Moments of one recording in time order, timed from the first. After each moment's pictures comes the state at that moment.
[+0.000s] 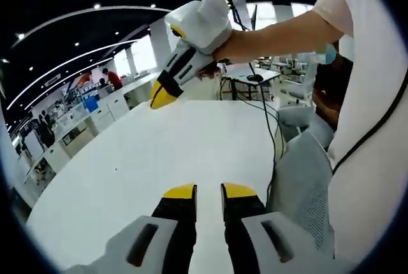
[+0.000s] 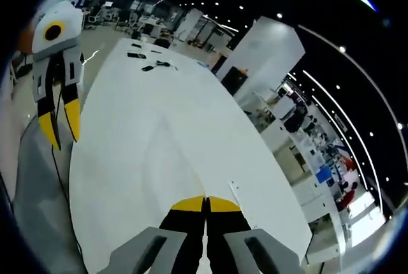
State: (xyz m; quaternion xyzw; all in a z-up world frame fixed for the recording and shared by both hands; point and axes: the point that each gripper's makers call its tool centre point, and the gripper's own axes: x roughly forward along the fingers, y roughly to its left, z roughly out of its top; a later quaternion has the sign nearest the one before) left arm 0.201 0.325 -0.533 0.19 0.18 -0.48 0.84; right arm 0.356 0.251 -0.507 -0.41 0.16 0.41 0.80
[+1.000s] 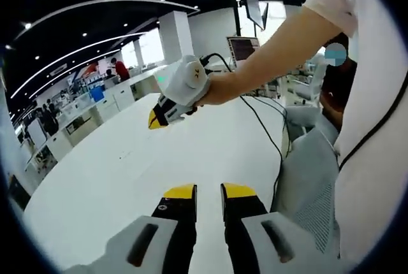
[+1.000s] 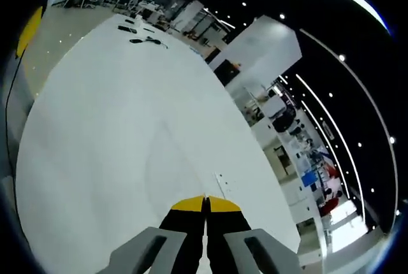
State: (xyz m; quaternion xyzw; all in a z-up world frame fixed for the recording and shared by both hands) left arm 0.216 0.341 -0.549 0.18 0.20 -0.46 0.85; right arm 0.421 0.266 -0.611 -0.46 0.14 0.37 0.80
